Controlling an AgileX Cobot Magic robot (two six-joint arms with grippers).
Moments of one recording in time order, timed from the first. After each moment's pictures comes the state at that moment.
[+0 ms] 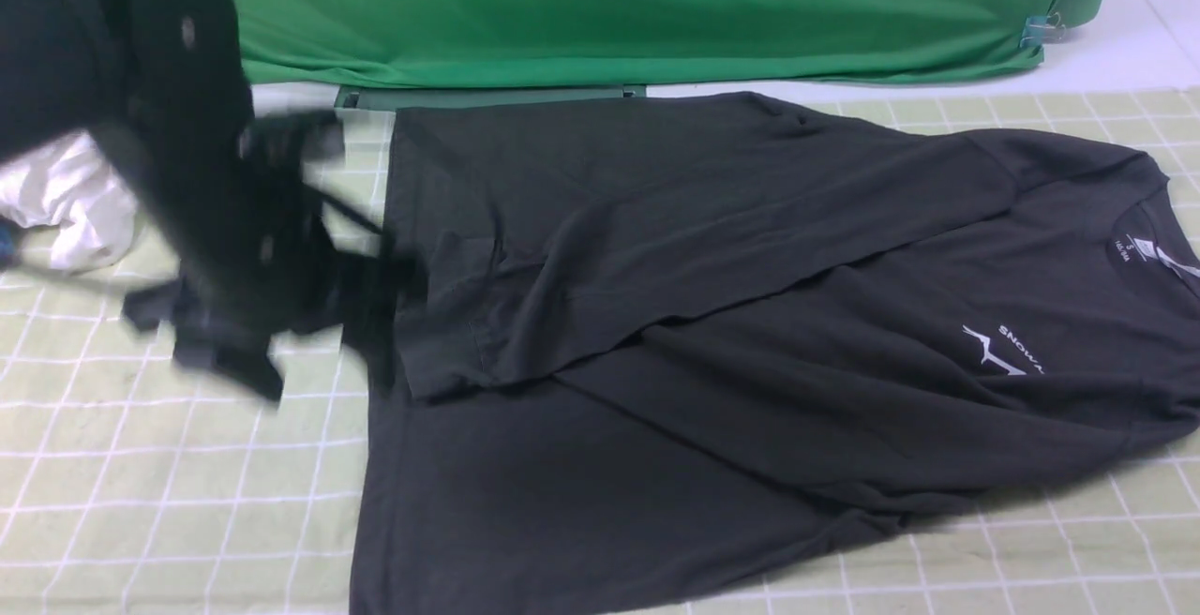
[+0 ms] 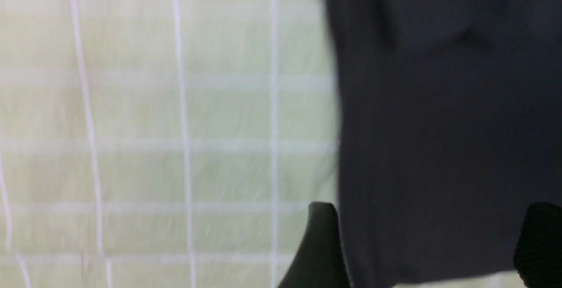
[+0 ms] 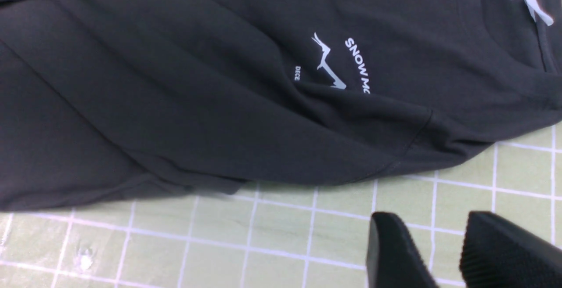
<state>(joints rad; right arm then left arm) 0.11 0.91 -0.88 0.16 0.93 -0.11 -0.25 1.58 -1.12 -0.08 1.15 -0.31</state>
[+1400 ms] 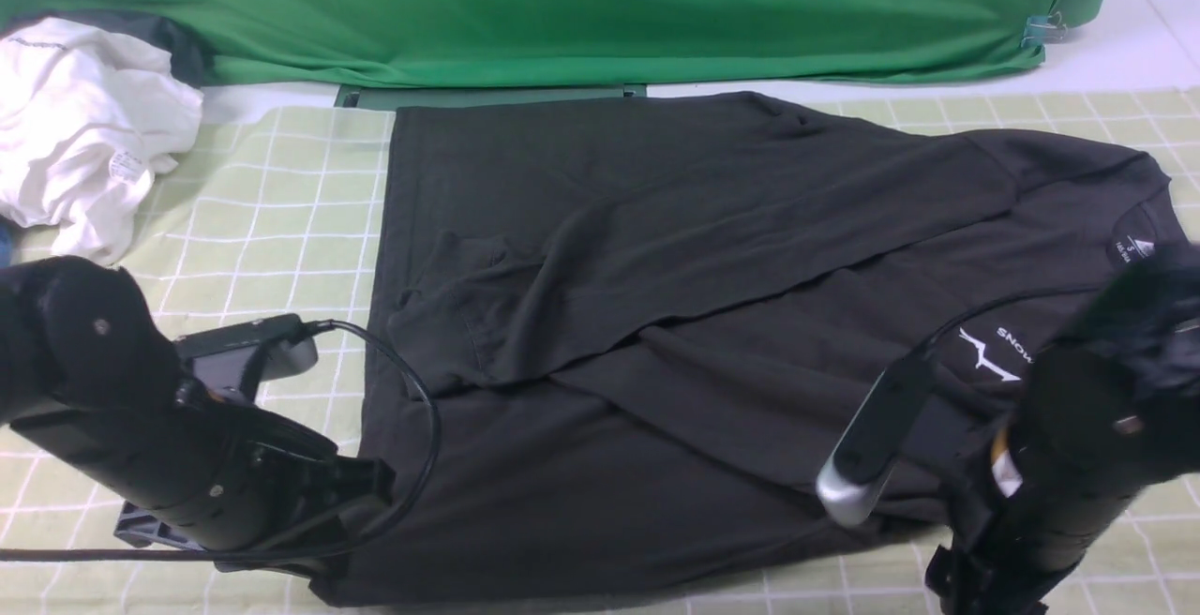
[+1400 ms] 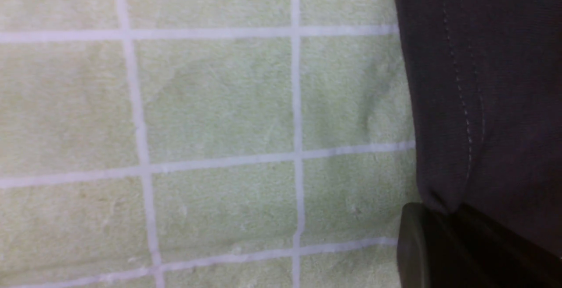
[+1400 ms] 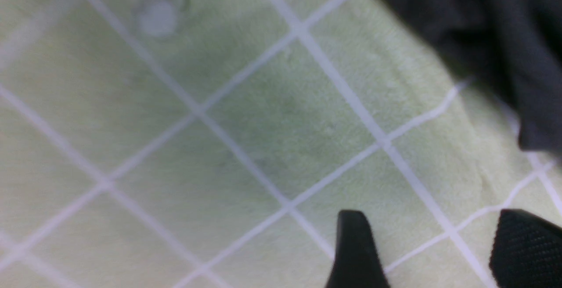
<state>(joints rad) 0.67 1.58 -0.80 -0.08 0.82 -0.19 -0.14 1.44 -0.68 -0.34 0.78 0.01</state>
